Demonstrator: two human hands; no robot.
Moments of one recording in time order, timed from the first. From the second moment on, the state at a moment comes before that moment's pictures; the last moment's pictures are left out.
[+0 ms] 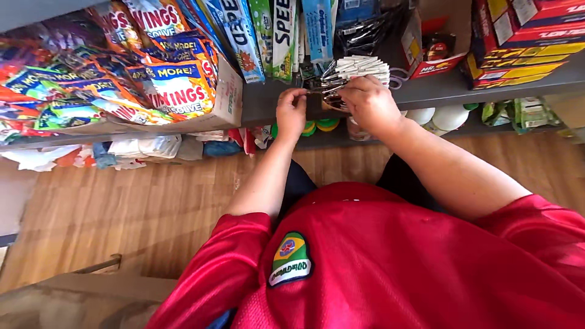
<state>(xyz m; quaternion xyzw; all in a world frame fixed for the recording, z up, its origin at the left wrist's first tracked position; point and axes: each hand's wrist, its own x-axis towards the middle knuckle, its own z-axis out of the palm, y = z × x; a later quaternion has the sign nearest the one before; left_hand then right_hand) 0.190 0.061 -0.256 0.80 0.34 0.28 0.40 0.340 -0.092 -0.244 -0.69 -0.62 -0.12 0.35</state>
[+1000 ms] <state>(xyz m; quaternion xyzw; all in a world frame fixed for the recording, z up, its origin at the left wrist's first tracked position) 0.311 0.086 -0.197 0.85 0.44 -0.27 0.05 0.317 -0.141 -0.341 -0.56 -0.66 -0.11 0.48</state>
